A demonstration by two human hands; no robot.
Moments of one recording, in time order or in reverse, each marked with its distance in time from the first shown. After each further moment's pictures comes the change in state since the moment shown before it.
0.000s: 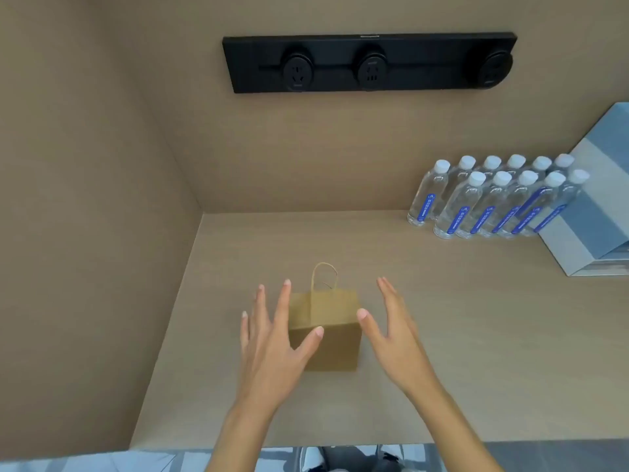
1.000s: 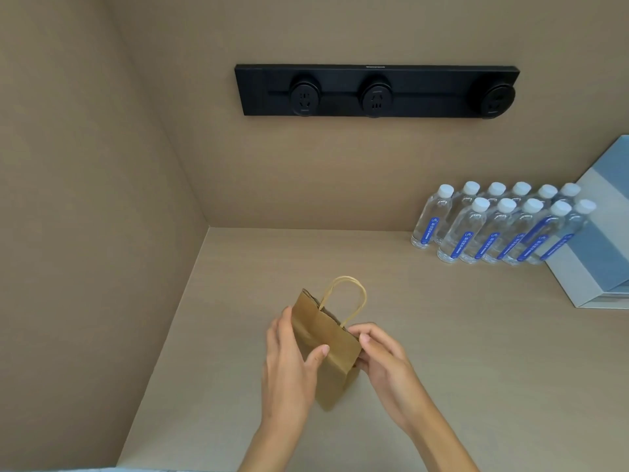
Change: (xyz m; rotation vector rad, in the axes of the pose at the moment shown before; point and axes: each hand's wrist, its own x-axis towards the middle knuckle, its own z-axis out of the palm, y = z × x) left_hand 0.002 0.035 0.019 -0.301 0.107 -0.180; right_hand 0.003 -0.009 -0.005 1.028 -0.294 0.093
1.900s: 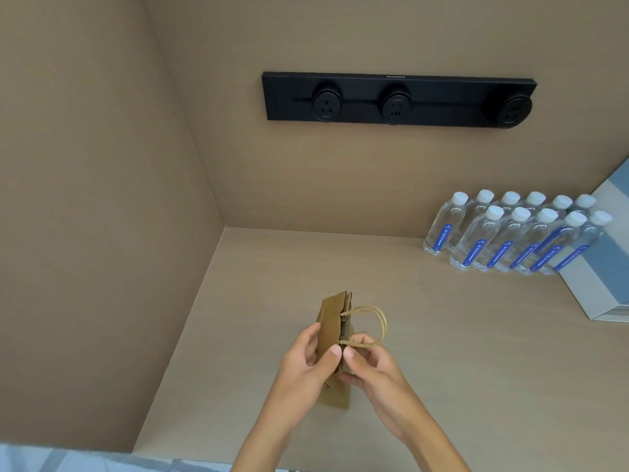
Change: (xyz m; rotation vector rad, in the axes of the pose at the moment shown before) left_hand -0.013 0.007 -0.036 -0.605 -0.416 -0.289; right_hand -0.011 0.005 0.028 -0.095 -0.069 0.186
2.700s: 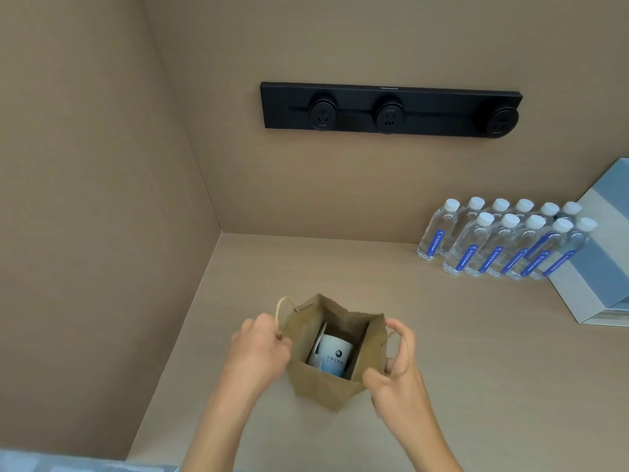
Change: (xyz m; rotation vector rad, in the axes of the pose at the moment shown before) left_hand 0.012 0.053 -0.039 1.009 0.284 -0.028; right_hand -0.031 -0.028 0.014 -0.533 0.456 -0.041
